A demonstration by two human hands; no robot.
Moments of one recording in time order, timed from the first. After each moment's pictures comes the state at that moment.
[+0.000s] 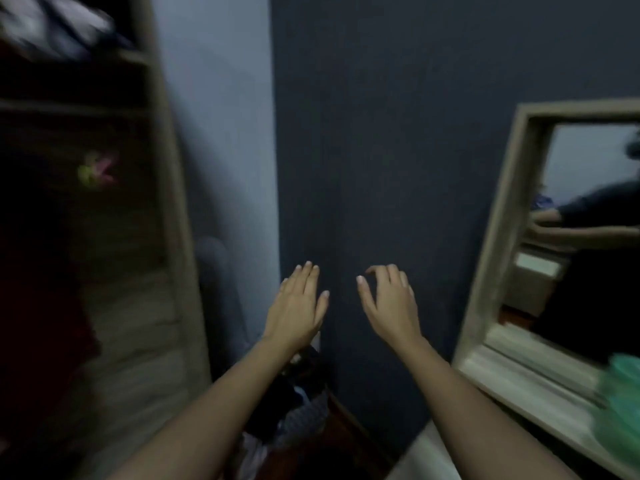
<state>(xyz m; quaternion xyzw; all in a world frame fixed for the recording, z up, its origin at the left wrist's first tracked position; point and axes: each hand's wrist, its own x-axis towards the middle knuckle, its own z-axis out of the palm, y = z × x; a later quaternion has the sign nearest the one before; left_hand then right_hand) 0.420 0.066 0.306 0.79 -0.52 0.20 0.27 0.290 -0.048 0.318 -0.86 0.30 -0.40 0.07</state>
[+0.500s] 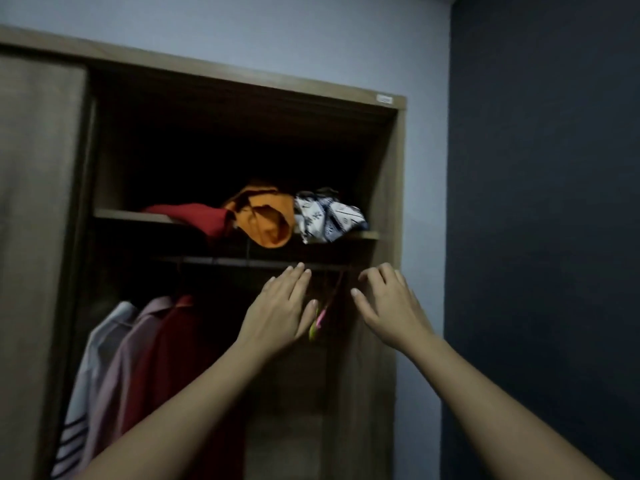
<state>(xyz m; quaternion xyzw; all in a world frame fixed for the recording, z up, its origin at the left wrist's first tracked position) 0.695 0.307 0.524 0.76 -0.34 0.54 0.10 0.610 0.119 0.550 -0.87 -0.04 -0.48 0.02</state>
